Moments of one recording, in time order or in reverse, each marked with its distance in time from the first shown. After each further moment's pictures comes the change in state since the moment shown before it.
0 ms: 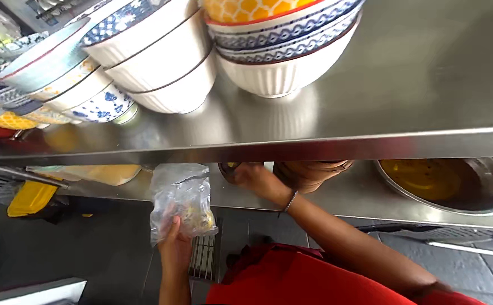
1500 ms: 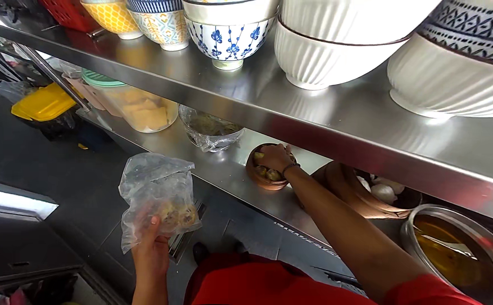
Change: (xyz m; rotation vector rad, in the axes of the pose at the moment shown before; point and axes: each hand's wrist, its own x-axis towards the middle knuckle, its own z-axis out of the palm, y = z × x) left_hand -0.044 0.011 -0.075 -0.175 0.341 0.202; right_hand 0.113 -0.021 0.009 -0.698 -0.288 0.307
